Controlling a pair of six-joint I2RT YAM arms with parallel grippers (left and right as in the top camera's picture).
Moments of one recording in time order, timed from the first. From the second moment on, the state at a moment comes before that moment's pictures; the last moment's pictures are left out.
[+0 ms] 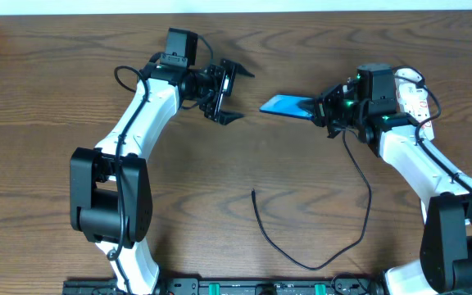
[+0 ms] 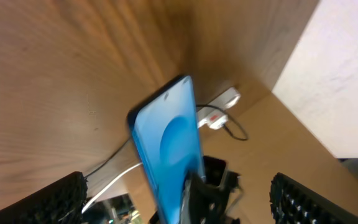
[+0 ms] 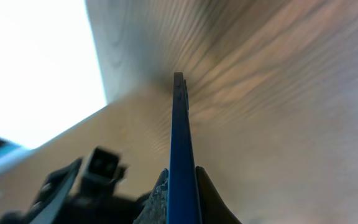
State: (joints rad) left arm -0.21 1.94 1.49 -0.58 0.81 -1.46; right arm 0.16 1.68 1.01 -0.10 -0.68 1.43
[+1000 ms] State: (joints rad) left arm -0.26 1.94 1.49 -0.44 0.72 -1.66; right arm 0.25 1.68 1.01 0.17 -0.77 2.02
